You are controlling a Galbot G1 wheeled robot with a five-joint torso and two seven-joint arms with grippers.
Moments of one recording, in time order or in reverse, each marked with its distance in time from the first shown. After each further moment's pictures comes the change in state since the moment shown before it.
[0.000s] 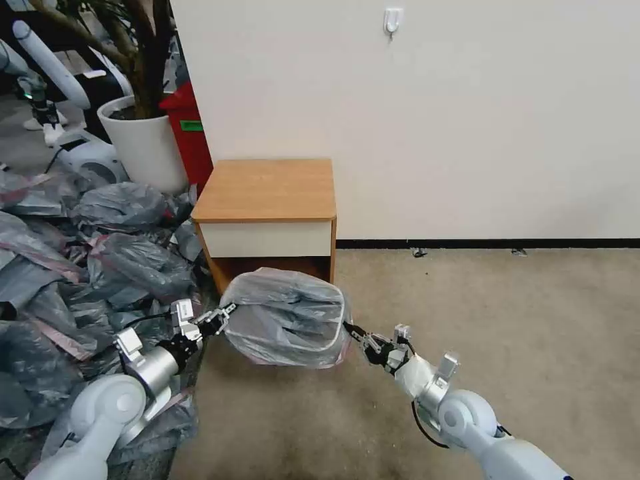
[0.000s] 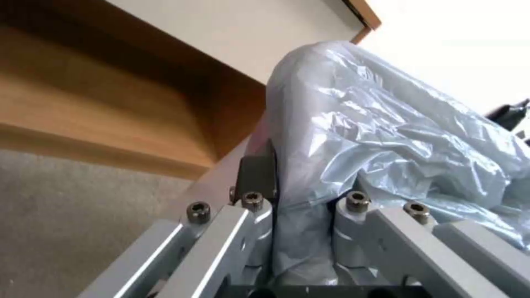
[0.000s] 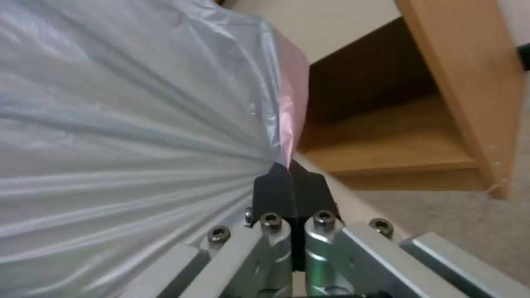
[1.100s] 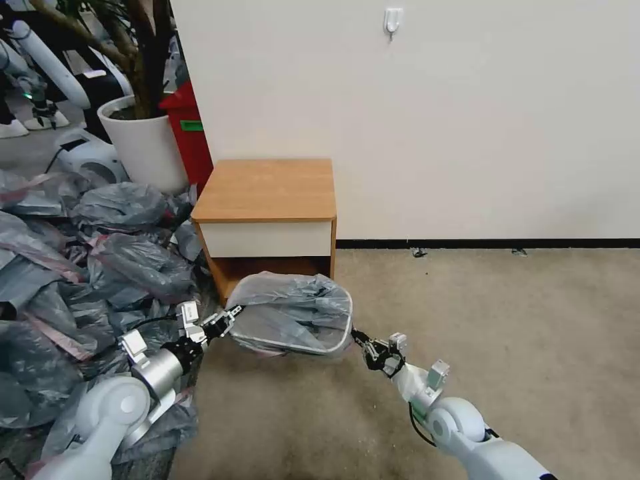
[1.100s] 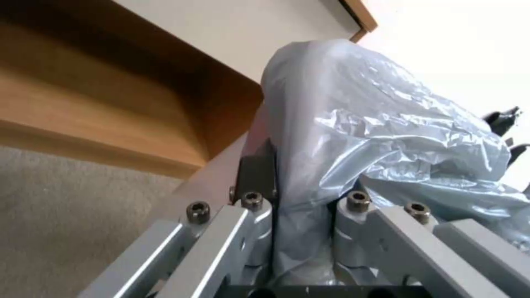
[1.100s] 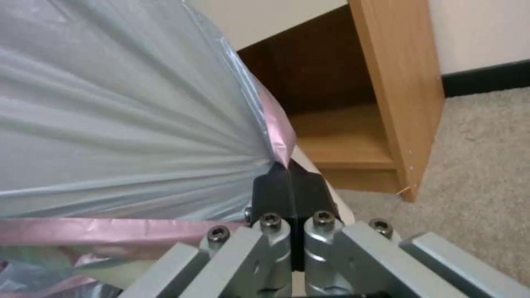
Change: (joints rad) left arm -0.007 -0.012 0.009 0.009 -0.018 0.001 0.001; right arm 0.018 0.066 -0.021 -0.122 -0.220 0.160 0.100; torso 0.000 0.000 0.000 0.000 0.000
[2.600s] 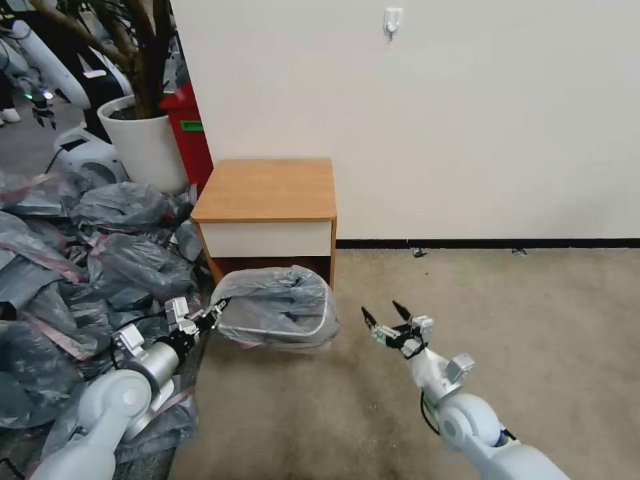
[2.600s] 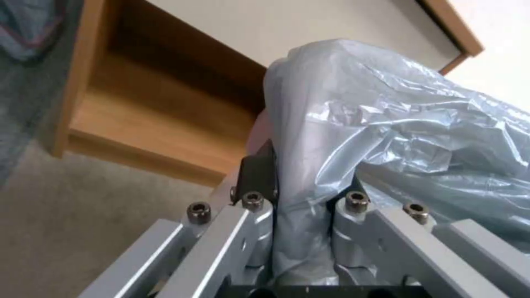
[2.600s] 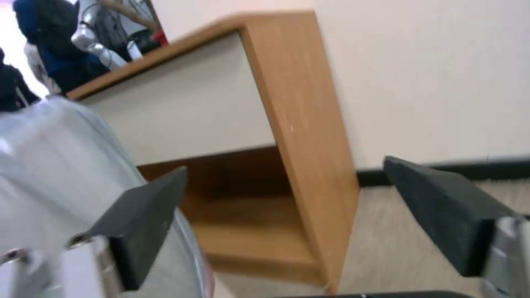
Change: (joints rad) left arm -0.039 0.000 0.013 0.012 0.053 -0.057 -0.217; right arm -0.089 -0.063 0.114 0.269 -0.078 0.035 0.281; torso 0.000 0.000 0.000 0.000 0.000
